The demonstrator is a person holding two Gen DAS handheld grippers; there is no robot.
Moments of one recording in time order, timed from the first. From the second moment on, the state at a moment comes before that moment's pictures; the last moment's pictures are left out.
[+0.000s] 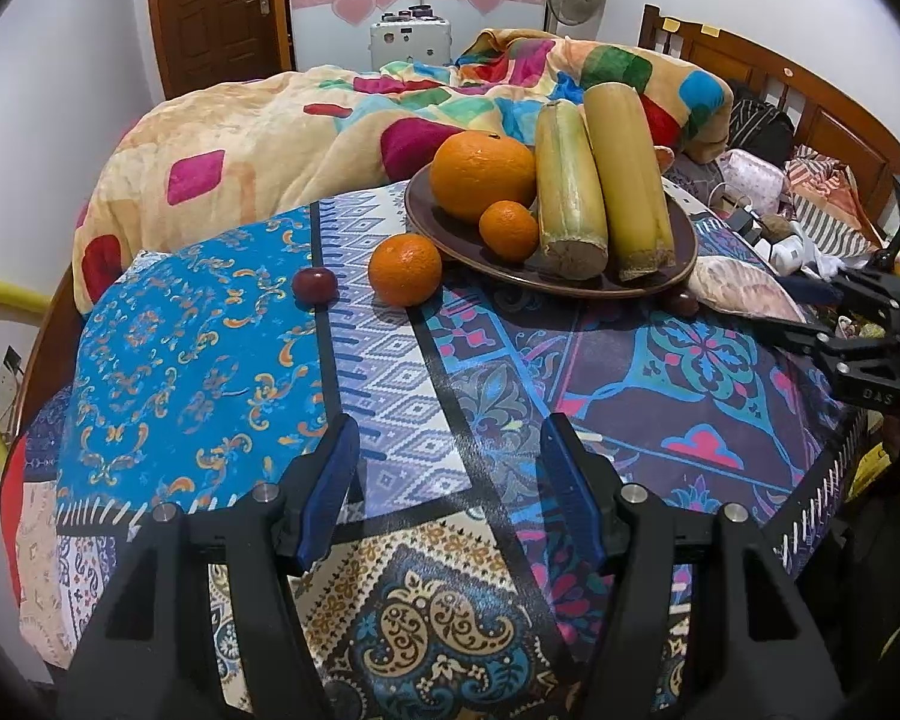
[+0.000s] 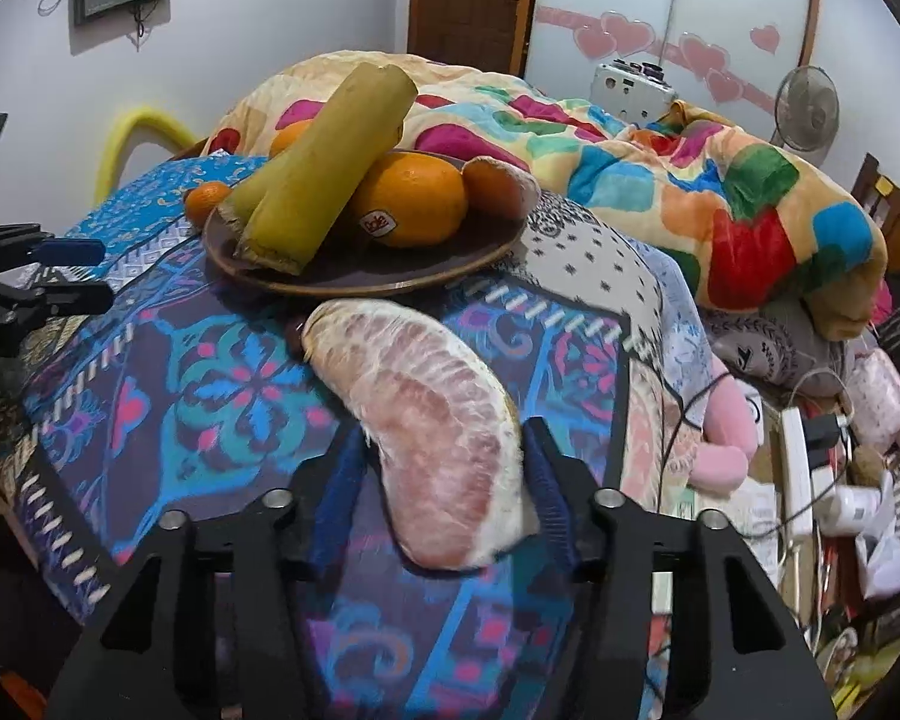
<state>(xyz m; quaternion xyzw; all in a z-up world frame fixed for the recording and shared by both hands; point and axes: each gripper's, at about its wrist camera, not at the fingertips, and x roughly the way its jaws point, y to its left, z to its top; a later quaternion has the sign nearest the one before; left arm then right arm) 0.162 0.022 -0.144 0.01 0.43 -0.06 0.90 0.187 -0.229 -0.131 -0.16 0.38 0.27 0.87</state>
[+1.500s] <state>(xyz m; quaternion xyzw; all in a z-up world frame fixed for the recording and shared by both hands) 0.250 0.029 -0.149 0.04 0.44 -0.05 0.89 0.232 -0.221 -0.081 -0.07 0.30 0.25 0.92</state>
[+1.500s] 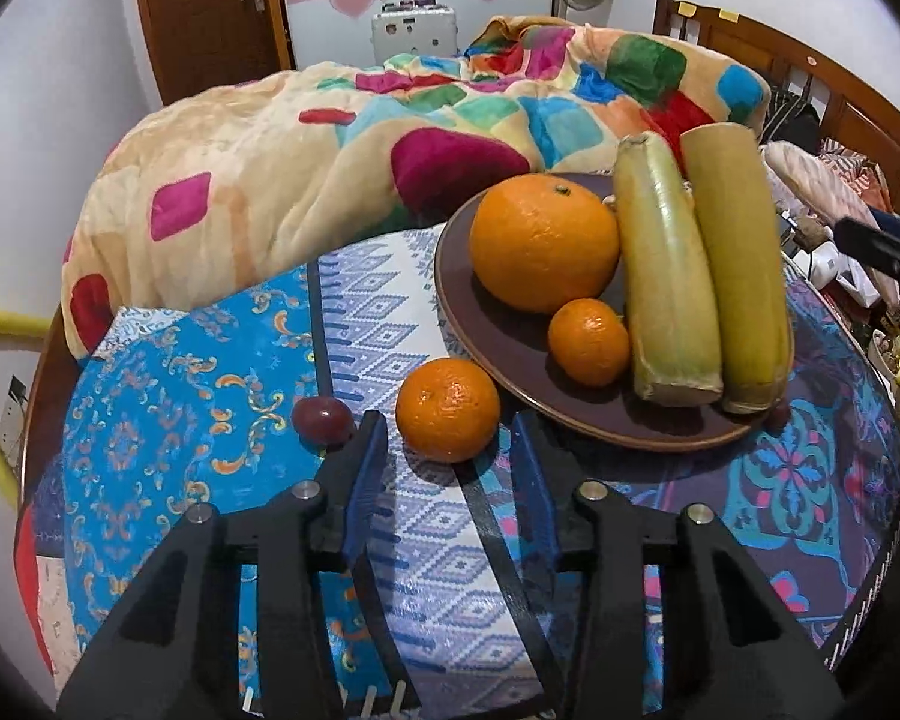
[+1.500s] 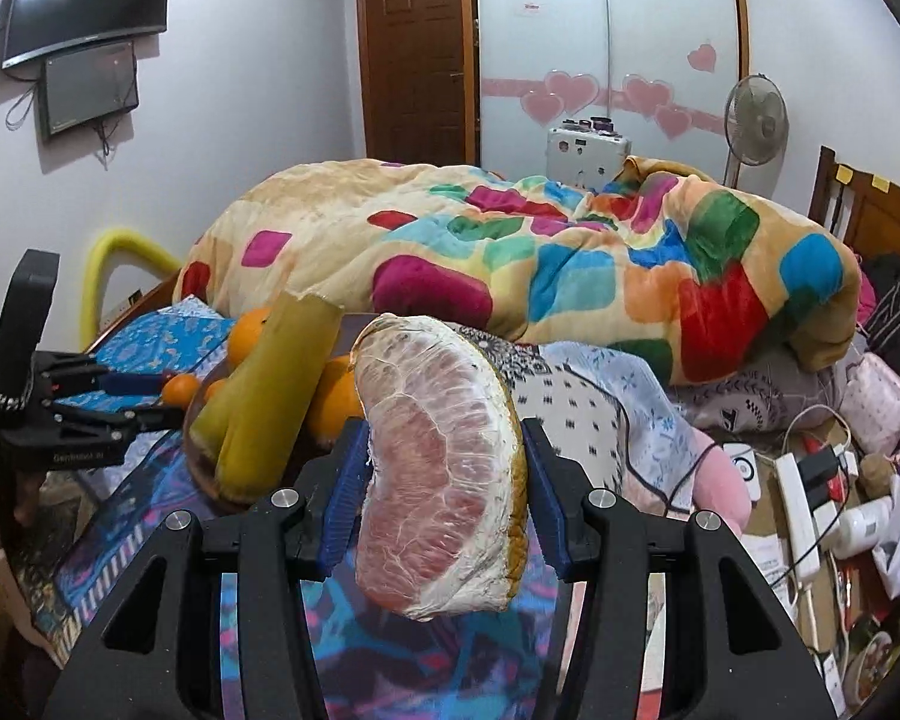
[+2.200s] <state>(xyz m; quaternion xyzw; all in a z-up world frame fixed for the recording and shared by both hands) 0.250 0.037 -0.129 0.01 0.41 -0.06 0.91 0.275 -0.166 -0.086 -0.12 0.33 0.22 0.91</state>
